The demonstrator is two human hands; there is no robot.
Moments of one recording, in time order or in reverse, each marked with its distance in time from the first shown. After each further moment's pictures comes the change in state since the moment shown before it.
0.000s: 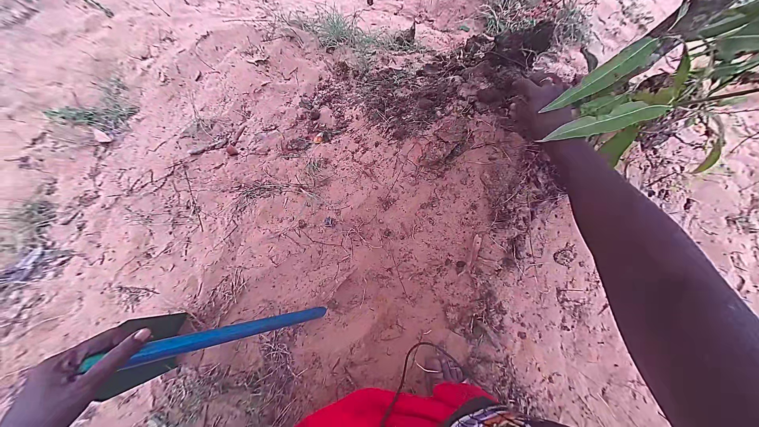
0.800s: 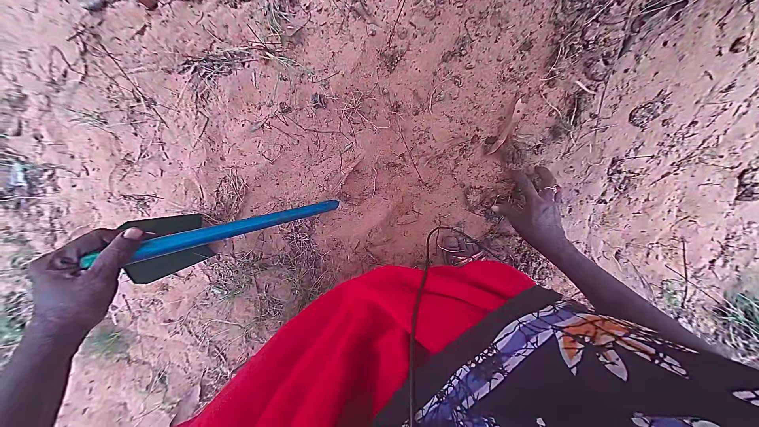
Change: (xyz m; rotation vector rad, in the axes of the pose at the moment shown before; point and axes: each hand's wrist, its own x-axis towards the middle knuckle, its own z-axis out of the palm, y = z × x) left_hand 0.015 -0.064 -0.016 -0.005 0.042 0.124; right_hand -0.410 -0.047 0.096 0.351 -0.559 0.424
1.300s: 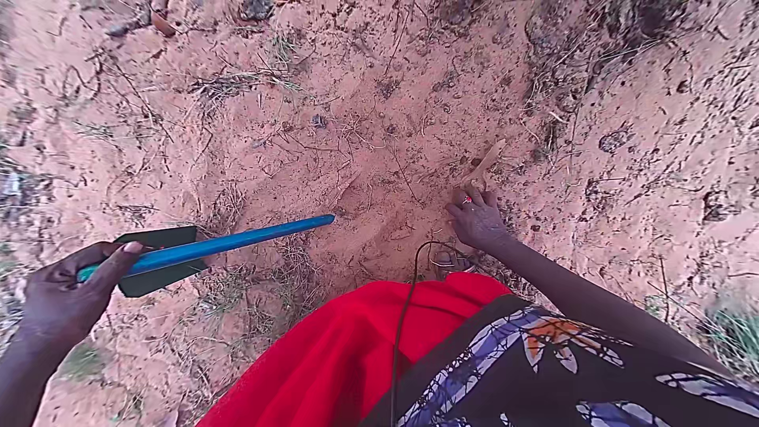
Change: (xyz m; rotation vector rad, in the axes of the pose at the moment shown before) left_hand -0.007 0.016 0.005 0.010 0.003 -0.008; right_hand 0.024 -0.050 0.034 -0.527 -0.269 -0.513
